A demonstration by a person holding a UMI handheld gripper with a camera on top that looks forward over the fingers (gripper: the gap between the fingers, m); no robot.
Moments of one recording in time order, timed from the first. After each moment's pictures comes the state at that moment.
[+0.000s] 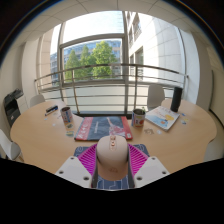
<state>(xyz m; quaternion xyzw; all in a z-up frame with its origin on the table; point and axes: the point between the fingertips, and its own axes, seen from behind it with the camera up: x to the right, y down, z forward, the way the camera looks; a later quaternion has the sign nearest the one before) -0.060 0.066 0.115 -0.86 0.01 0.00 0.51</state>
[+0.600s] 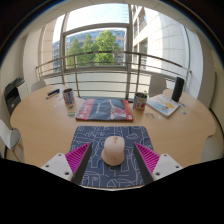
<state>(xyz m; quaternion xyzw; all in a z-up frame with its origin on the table) -0.066 0.017 0.071 -0.89 -0.01 -0.01 0.45</state>
